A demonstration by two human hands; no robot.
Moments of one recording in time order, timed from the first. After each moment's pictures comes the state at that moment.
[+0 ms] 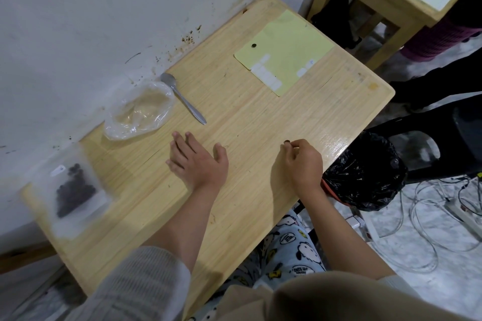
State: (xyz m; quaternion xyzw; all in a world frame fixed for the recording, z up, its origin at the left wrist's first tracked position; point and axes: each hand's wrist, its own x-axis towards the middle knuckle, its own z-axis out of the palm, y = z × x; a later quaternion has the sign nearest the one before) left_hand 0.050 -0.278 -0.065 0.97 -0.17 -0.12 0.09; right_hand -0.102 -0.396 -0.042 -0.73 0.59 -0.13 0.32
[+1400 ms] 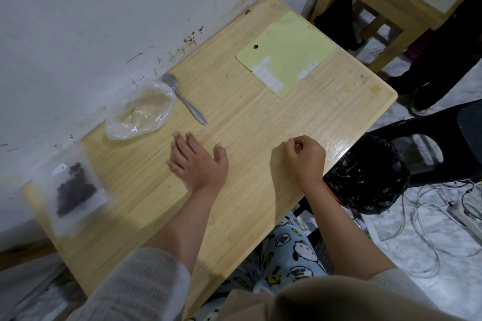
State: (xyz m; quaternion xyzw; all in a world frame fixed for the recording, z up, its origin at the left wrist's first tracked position) left_hand 0.049 -0.277 -0.068 0.97 -0.18 -0.10 0.10; right_hand -0.097 -0.410 -0.037 -0.74 0.56 -0.19 0.33
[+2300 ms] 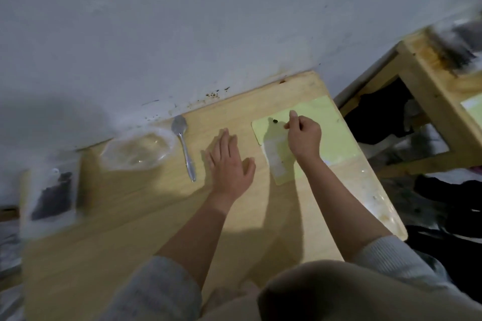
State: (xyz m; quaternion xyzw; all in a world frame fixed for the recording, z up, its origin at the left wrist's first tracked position) left_hand 0.089 -0.438 -0.059 0.96 -0.21 -0.08 0.17; right_hand 0.069 -0.614 -0.022 -0.73 0.42 -0.14 0.51
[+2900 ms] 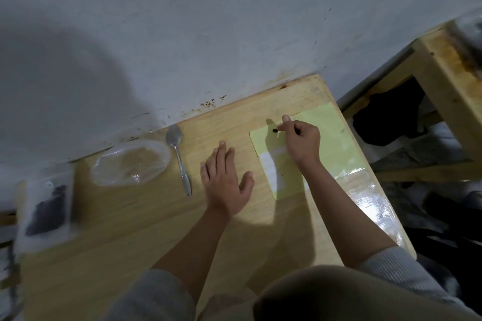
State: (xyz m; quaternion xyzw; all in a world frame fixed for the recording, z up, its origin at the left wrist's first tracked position) left_hand 0.089 -0.436 -0.071 0.97 -0.20 -0.09 0.14; right_hand 0.089 -0.632 -0.043 -0.72 0.40 -0.12 0.56
